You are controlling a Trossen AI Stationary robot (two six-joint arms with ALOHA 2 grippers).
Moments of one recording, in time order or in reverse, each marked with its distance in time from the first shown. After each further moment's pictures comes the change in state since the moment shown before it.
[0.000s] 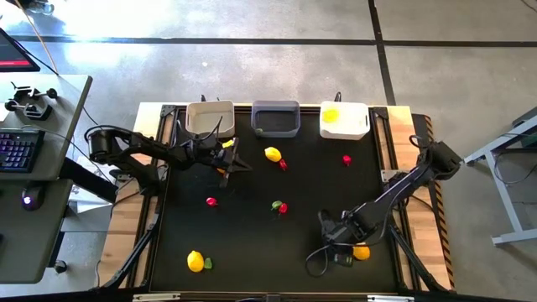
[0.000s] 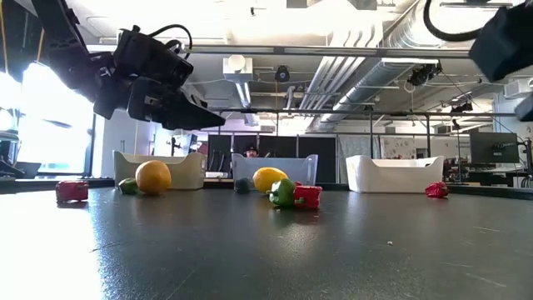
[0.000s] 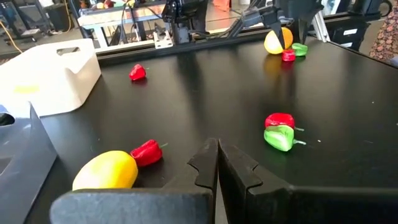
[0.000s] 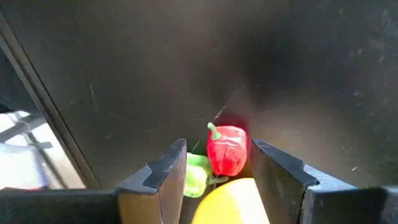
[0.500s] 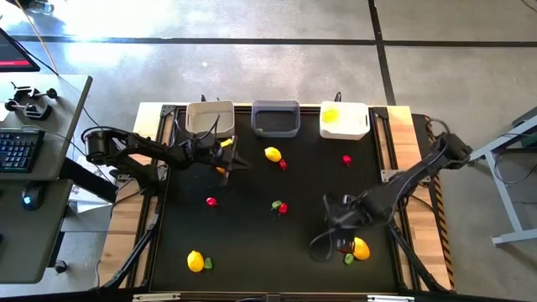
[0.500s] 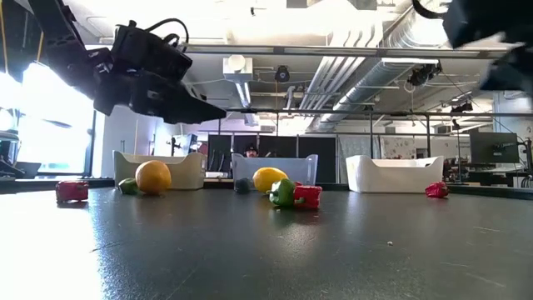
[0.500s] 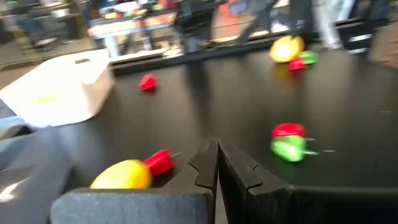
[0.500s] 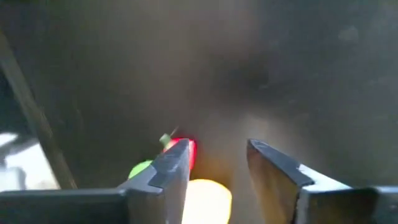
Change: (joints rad) left arm 0.000 -0.032 0.000 0.008 -0.002 0.001; right arm -0.067 -0.156 0.000 -0.125 0.139 -0.097
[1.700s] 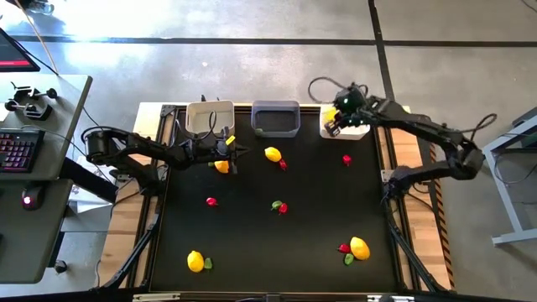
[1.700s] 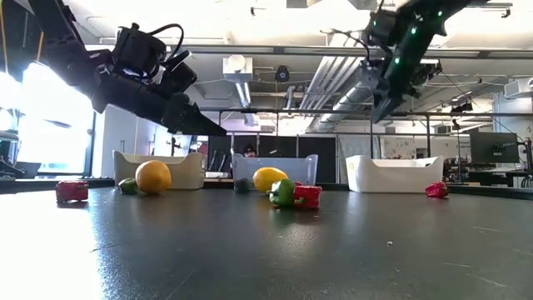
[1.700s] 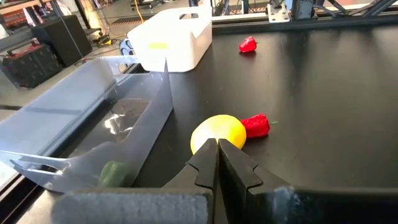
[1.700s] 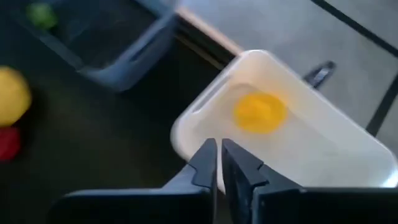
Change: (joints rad) left arm 0.000 0.000 0.000 -0.044 -0.448 -0.083; right arm -1.227 -0.186 0.047 0.138 0.265 -0.744
